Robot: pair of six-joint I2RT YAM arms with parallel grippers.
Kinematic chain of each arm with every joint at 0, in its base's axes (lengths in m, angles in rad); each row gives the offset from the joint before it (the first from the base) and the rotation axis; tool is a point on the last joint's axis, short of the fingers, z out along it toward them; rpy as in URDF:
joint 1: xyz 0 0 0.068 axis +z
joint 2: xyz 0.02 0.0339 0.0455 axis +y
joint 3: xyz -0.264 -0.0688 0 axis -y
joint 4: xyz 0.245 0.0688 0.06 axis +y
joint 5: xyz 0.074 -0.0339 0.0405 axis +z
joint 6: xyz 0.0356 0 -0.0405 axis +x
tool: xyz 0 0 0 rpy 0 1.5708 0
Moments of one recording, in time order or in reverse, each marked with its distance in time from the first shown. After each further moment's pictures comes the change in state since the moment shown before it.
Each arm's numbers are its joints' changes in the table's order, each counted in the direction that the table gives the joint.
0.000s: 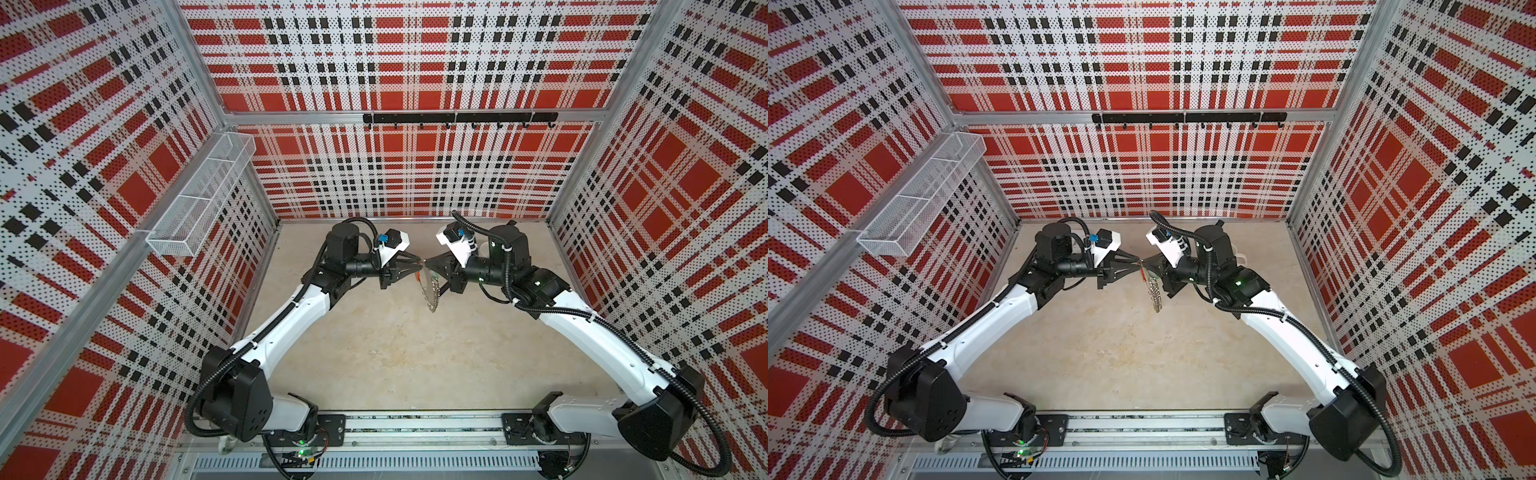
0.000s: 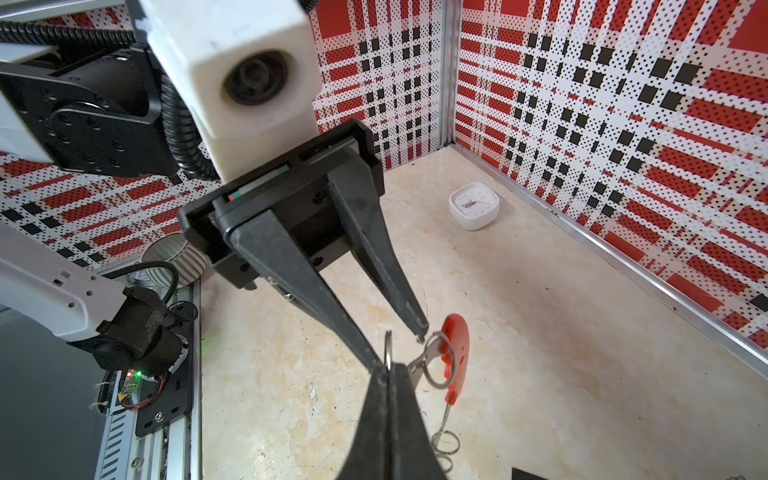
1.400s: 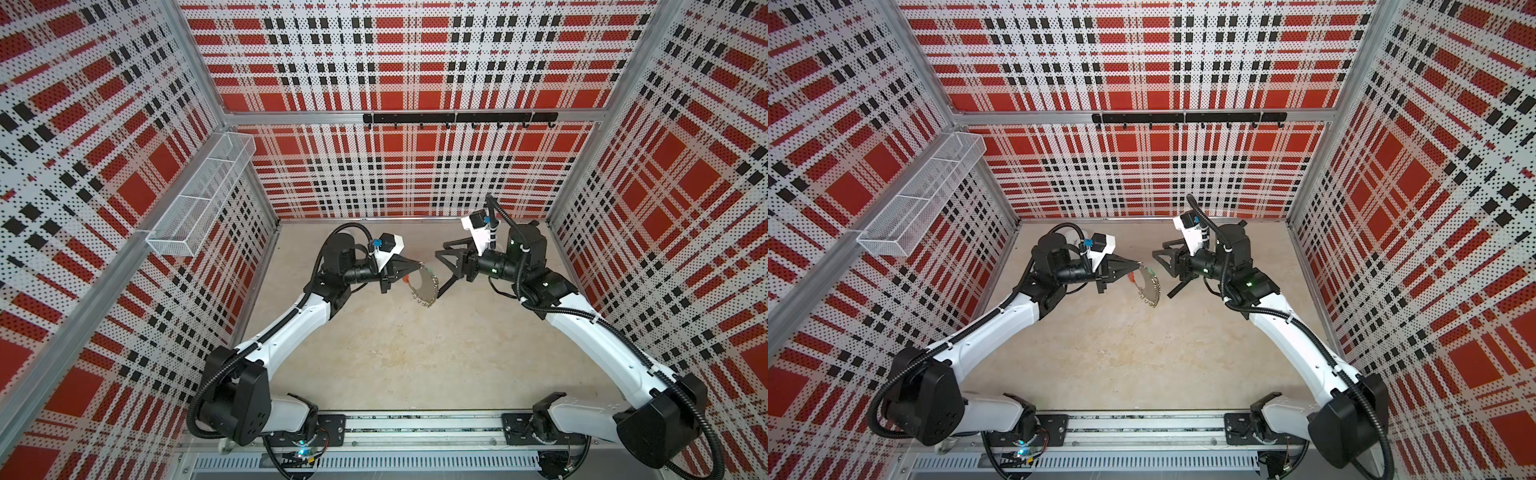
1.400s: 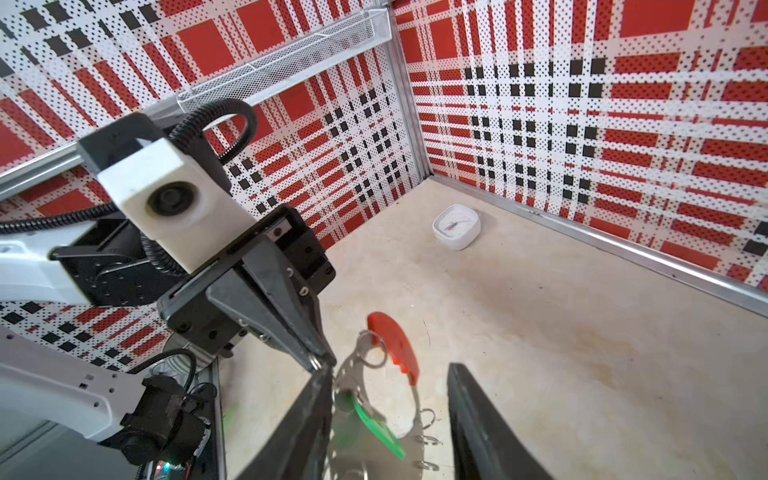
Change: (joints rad) left arm 0.008 -0.021 -0.171 -0.359 -0.021 -0.244; right arm -0.151 -0.035 -0.119 -0.239 0.106 0.307
